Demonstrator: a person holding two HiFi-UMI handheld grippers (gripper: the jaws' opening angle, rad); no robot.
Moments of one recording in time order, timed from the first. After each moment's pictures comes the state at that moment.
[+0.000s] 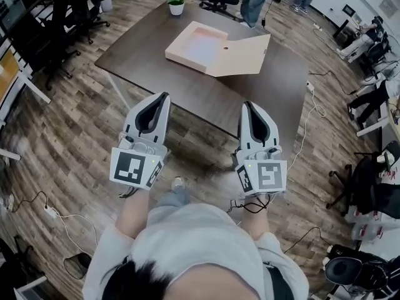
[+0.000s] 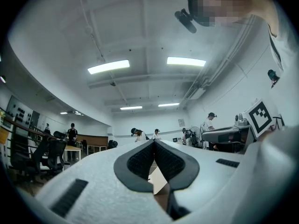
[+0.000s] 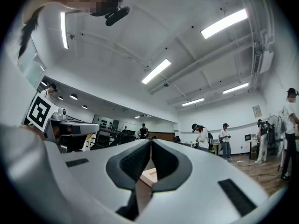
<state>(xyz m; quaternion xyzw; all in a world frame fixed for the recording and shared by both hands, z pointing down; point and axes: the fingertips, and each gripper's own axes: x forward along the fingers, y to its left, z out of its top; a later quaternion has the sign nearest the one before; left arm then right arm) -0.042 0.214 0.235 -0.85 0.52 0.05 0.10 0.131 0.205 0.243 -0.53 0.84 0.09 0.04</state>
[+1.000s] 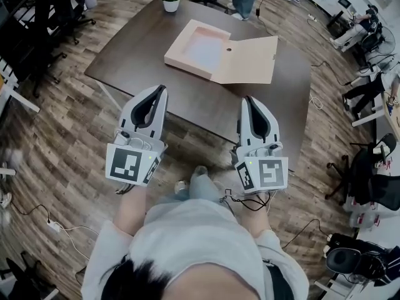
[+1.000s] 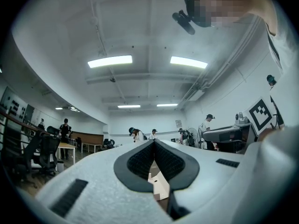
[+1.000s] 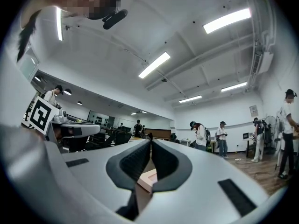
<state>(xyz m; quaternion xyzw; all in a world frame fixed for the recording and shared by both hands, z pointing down) -0.109 0.102 0.248 -0.87 0.49 0.06 0.09 0.064 0.107 0.253 -0.55 0.83 0.08 0.02</state>
